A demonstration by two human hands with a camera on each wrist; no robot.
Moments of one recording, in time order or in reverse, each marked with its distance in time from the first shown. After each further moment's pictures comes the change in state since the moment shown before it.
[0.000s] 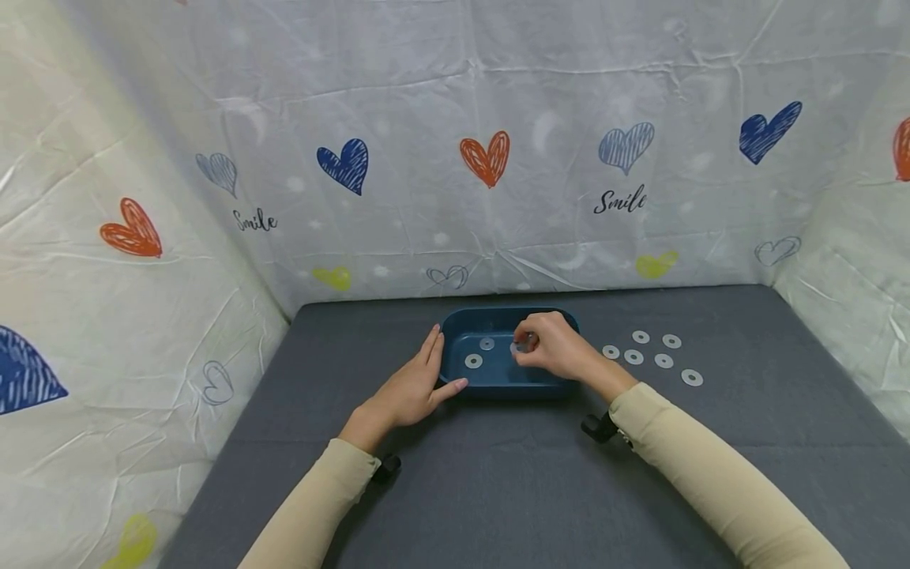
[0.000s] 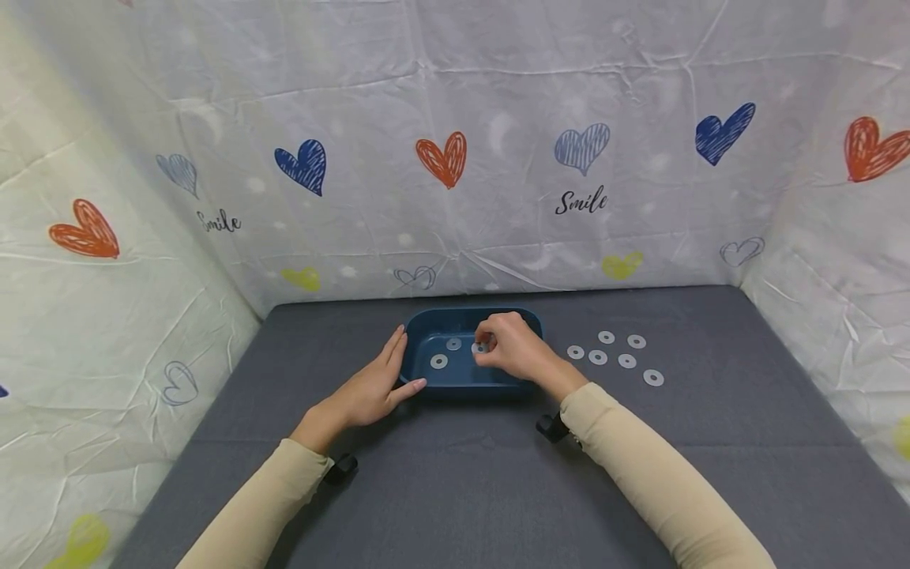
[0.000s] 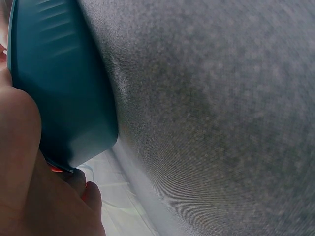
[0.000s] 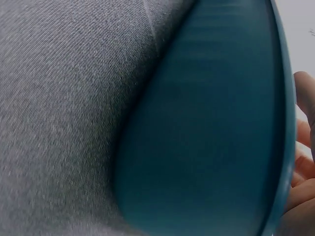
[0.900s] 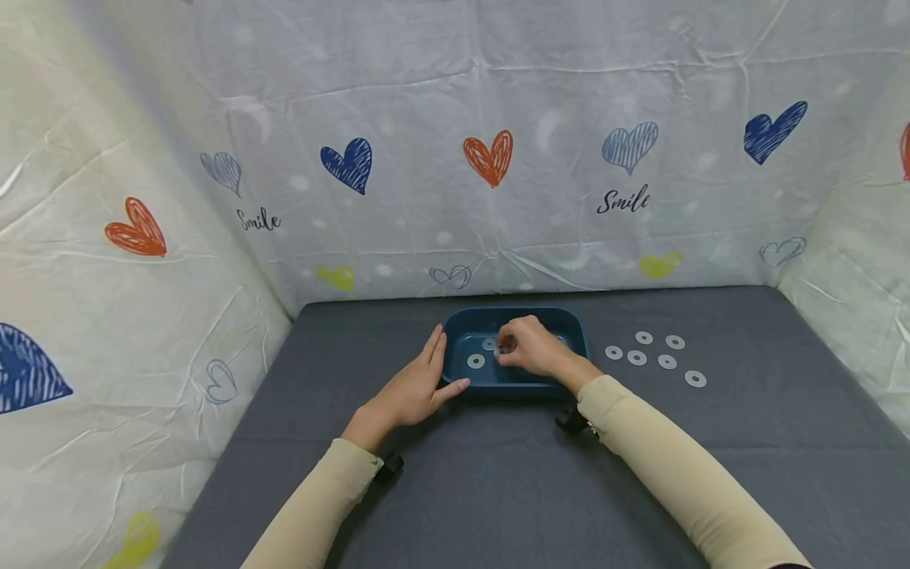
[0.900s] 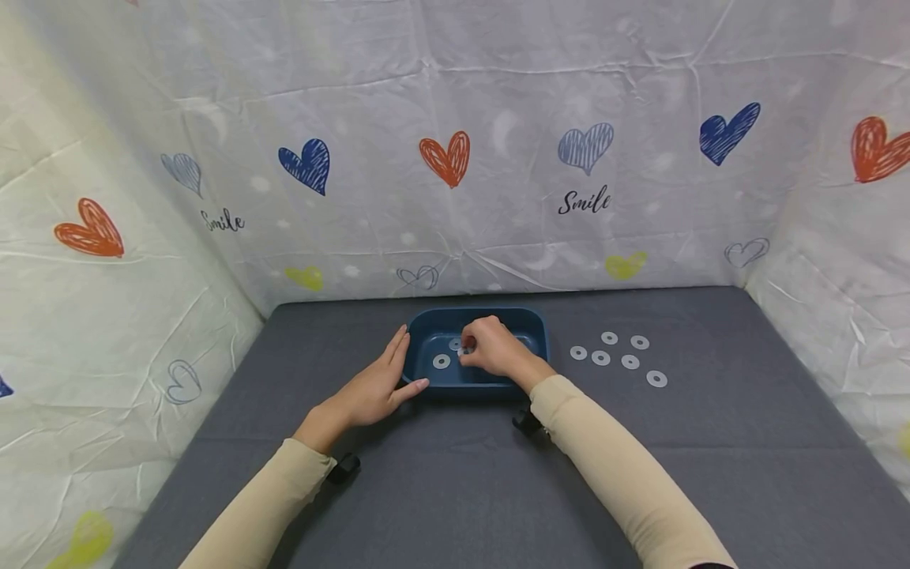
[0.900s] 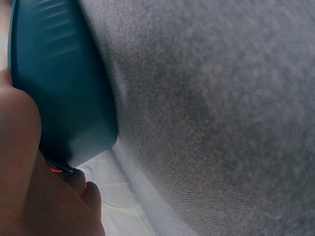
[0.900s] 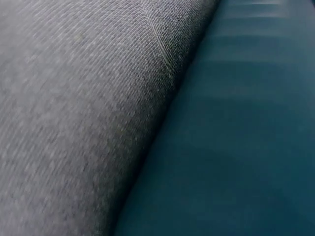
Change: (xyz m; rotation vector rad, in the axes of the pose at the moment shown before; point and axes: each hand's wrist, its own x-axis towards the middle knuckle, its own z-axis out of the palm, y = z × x) left_hand 0.001 -0.002 0.003 0.009 0.015 0.005; right_hand 0.032 0.002 0.033 -0.004 -0.135 0.086
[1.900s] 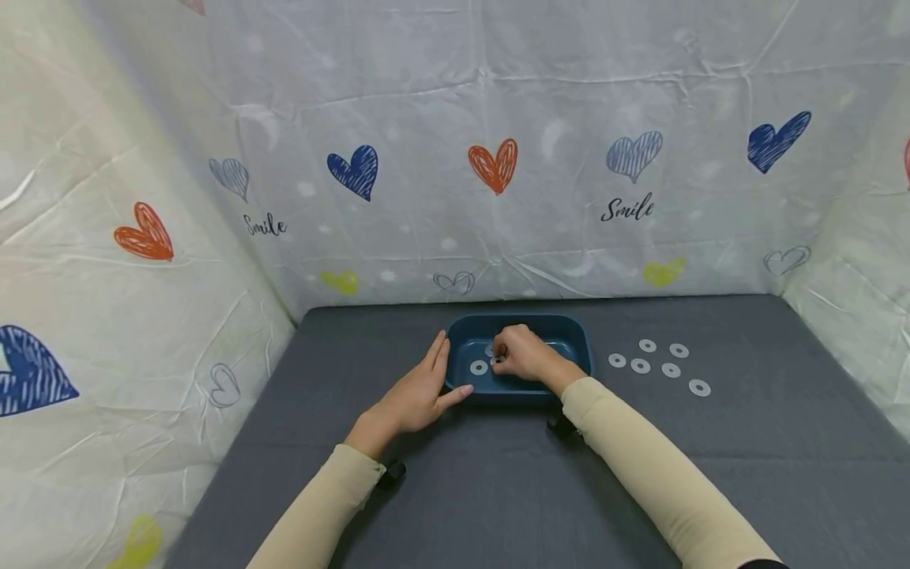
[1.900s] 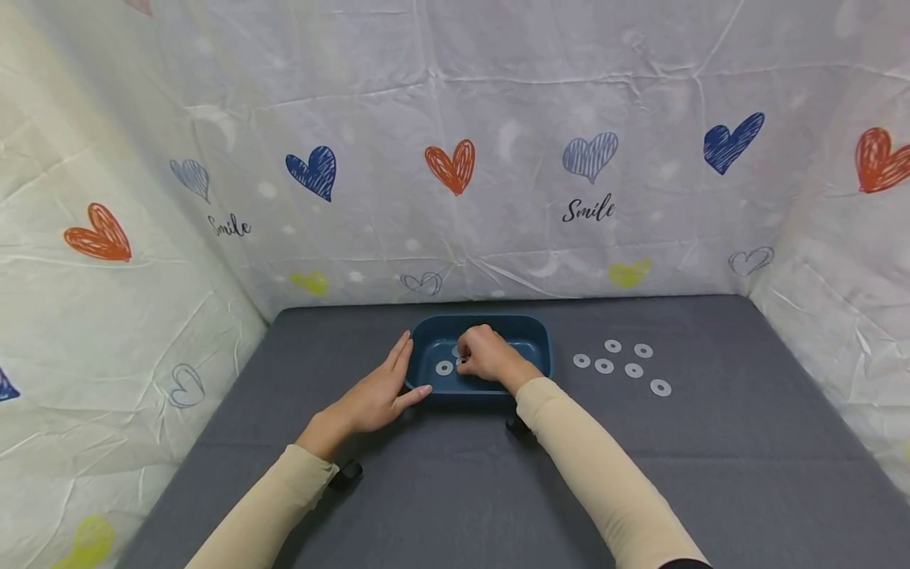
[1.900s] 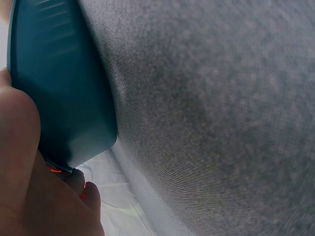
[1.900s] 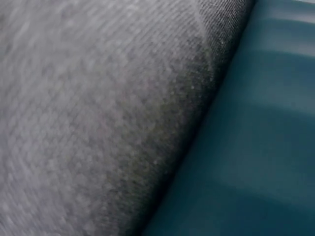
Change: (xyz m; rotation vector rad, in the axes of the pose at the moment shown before) left_hand -0.001 0.000 -0.001 -0.023 0.003 0.004; right_hand 0.022 0.008 0.018 -0.093 -0.055 -0.021
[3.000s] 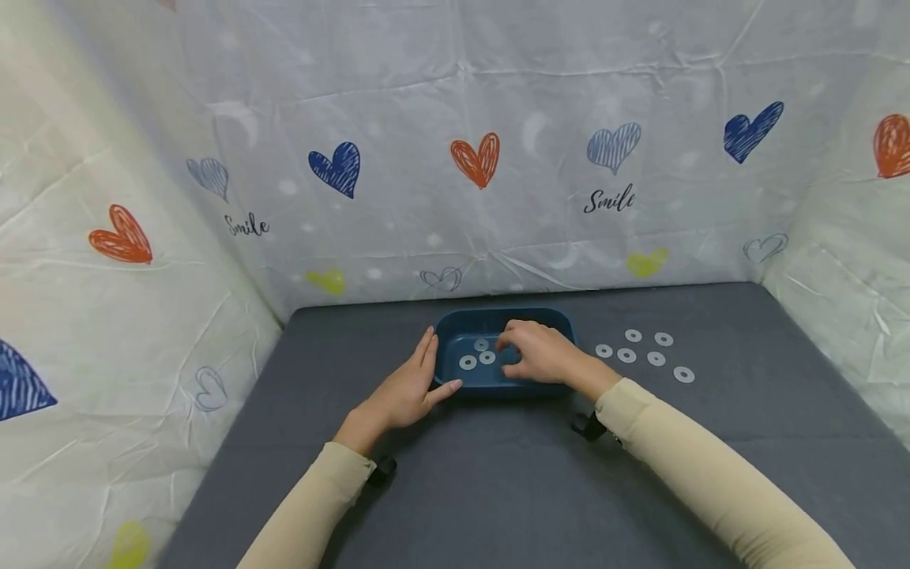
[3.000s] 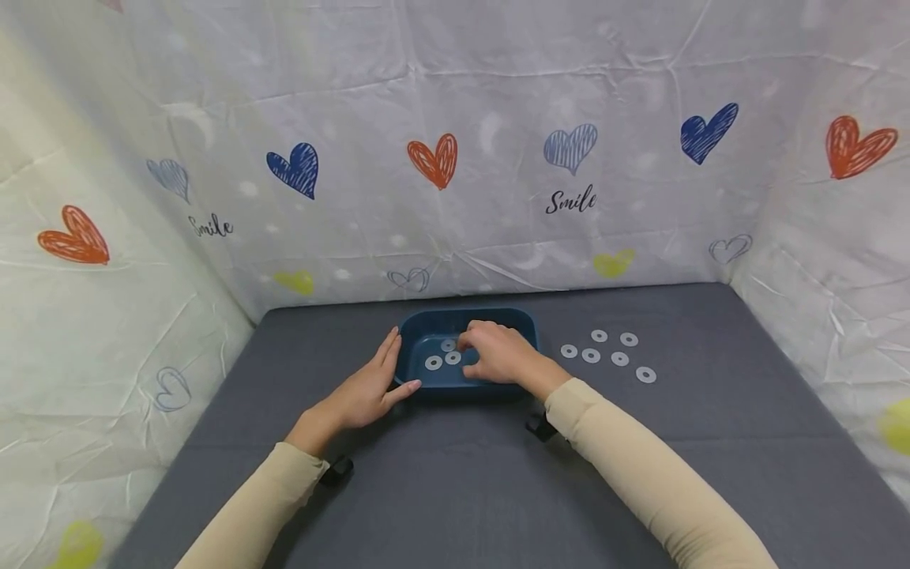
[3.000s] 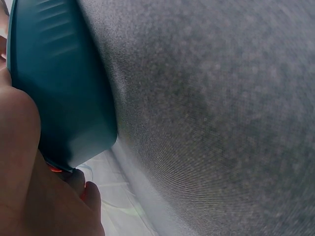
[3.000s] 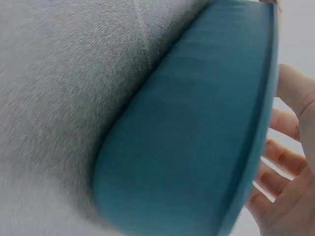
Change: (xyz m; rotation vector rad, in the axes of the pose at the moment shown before) left_hand 0.003 0.000 0.000 0.010 0.000 0.016; right_hand -0.057 -0.026 -0.047 -0.103 -0.064 0.048
